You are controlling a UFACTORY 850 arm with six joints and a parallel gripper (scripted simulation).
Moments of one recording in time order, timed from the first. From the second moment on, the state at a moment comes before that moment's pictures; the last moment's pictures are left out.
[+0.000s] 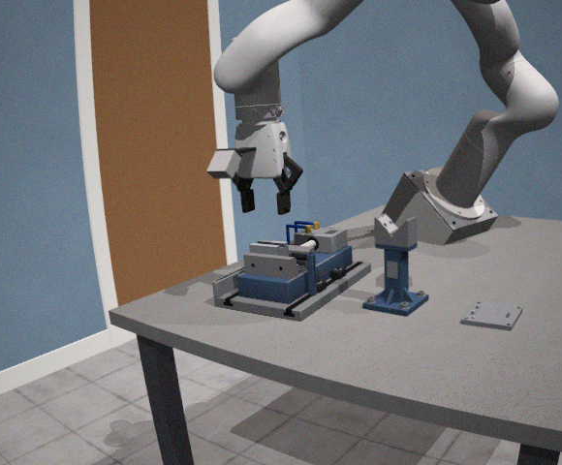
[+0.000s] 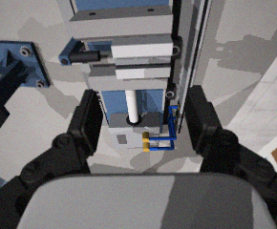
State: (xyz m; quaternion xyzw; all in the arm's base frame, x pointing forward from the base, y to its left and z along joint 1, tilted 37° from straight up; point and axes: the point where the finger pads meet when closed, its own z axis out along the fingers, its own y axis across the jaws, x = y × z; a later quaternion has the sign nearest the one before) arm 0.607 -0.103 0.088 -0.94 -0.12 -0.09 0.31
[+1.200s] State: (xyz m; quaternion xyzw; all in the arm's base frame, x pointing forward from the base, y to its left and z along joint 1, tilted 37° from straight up) arm 0.607 -0.104 0.088 -0.94 -0.12 -0.09 0.31
